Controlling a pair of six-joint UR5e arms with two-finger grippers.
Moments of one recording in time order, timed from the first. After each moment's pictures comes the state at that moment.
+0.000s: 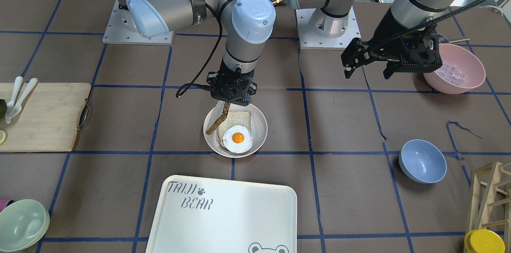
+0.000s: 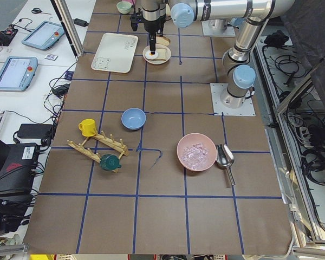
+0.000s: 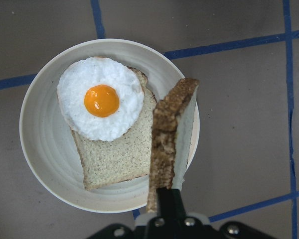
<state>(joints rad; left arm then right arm) -1.44 -1.55 -1.61 -1.57 1.54 0.10 2.07 -1.24 1.59 -1.79 -1.71 0.67</state>
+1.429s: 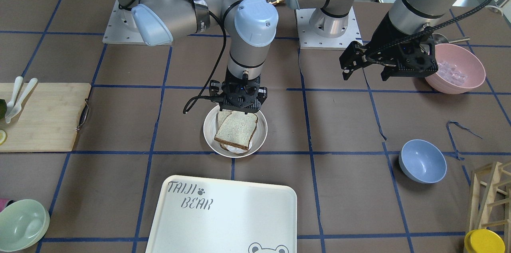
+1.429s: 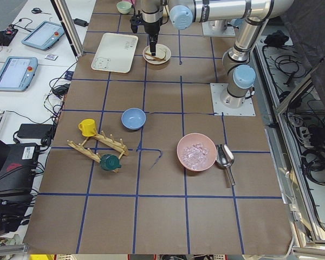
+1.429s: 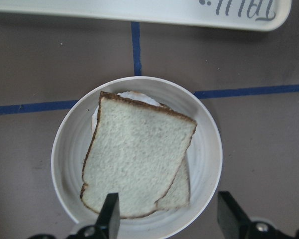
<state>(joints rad) -1.44 -1.57 -1.62 -1.58 1.54 0.10 2.03 -1.23 1.58 -1.90 -1.71 0.47</state>
